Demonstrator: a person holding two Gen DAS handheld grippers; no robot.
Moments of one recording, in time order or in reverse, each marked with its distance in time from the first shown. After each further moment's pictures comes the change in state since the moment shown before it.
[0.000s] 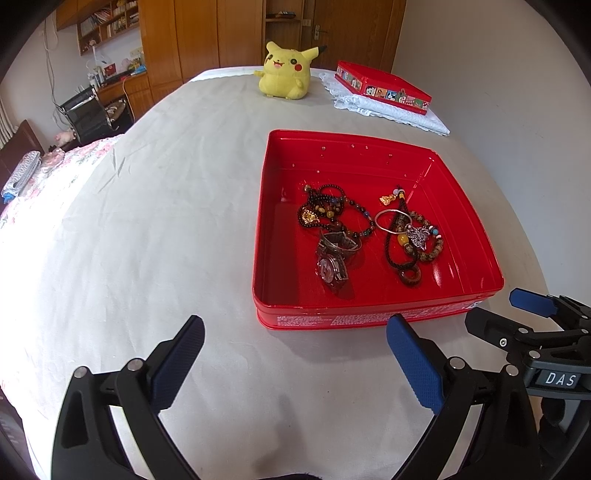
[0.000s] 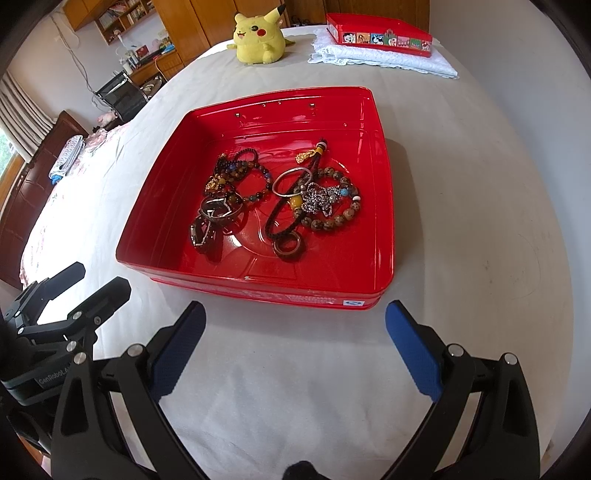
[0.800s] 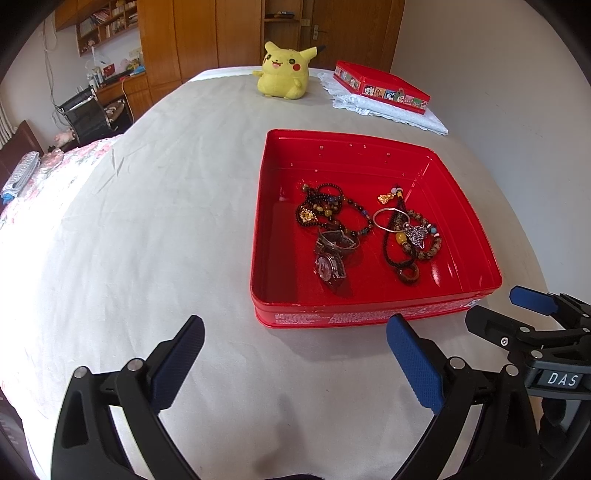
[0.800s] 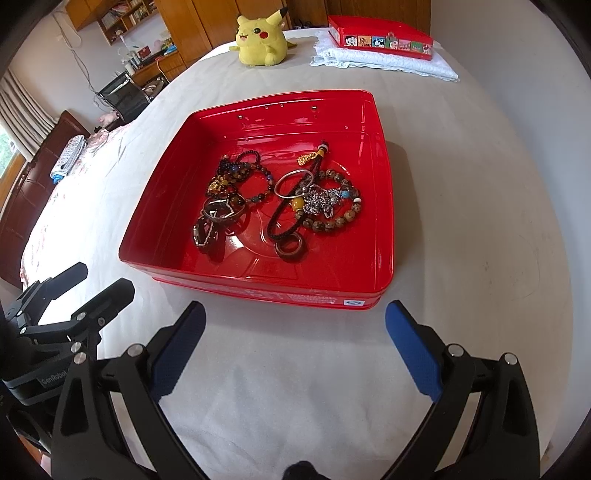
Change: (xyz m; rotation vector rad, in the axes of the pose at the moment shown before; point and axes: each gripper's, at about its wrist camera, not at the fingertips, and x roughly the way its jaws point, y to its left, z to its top) left arm -0.002 -0.001 -0.001 0.003 0.001 -0.002; right arm -0.002 0.000 0.000 -0.004 -0.005 0.004
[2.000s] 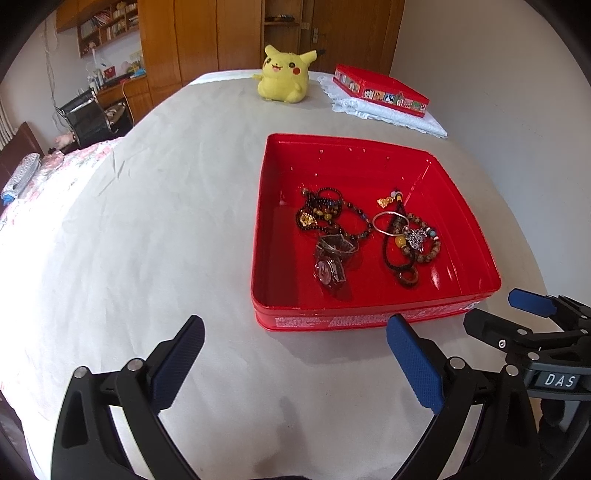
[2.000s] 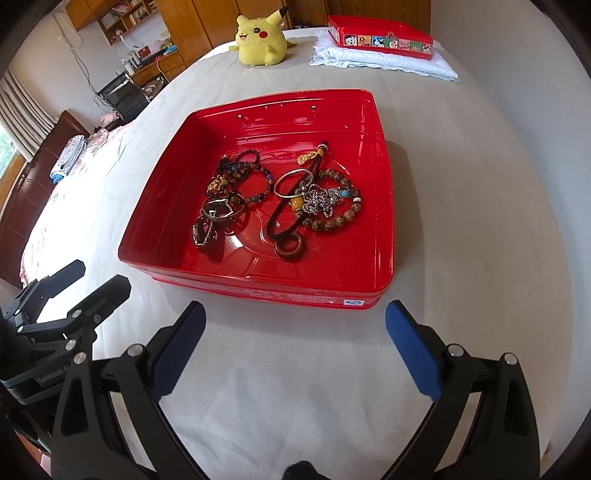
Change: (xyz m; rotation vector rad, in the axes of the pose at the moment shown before) left arm 0.000 -0.001 0.000 -0.003 -0.010 0.000; right arm 0.001 -0.001 0.000 -0.004 0.000 -0.001
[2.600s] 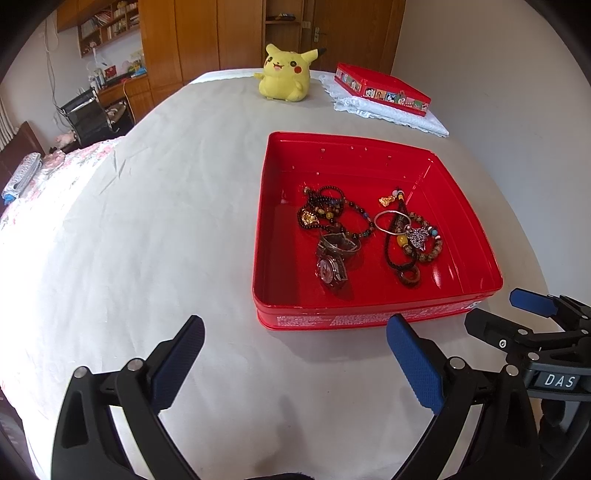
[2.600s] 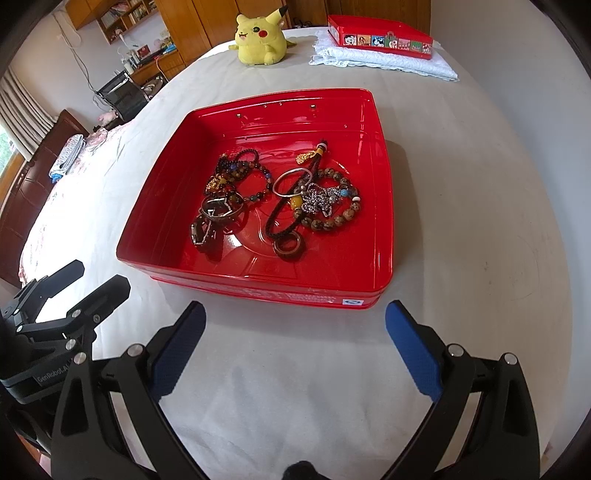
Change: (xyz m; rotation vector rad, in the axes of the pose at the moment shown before) left arm -0.001 0.000 0.000 -0.004 0.000 0.007; right arm 0.001 0.000 0.000 -0.001 0.000 -0.002
